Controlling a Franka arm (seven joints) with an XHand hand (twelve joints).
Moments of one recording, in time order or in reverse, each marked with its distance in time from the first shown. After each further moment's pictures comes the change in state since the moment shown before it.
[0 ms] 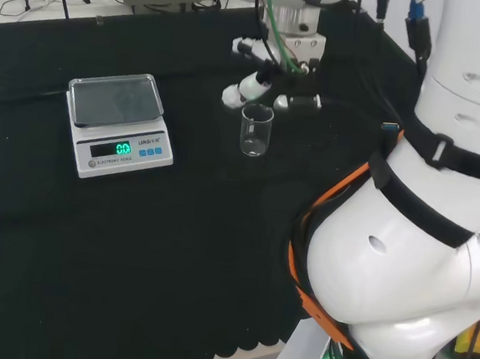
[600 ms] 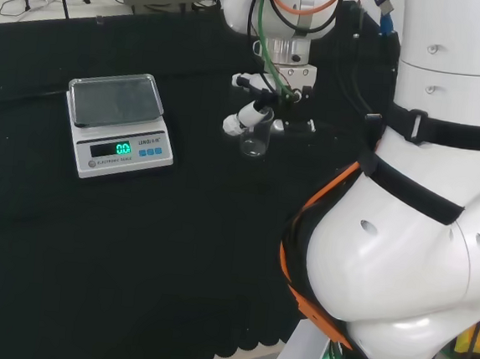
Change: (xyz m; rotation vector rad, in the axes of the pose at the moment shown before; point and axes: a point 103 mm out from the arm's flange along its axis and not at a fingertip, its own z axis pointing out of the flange) arm -0.015 0.028 0.059 0.103 0.015 0.017
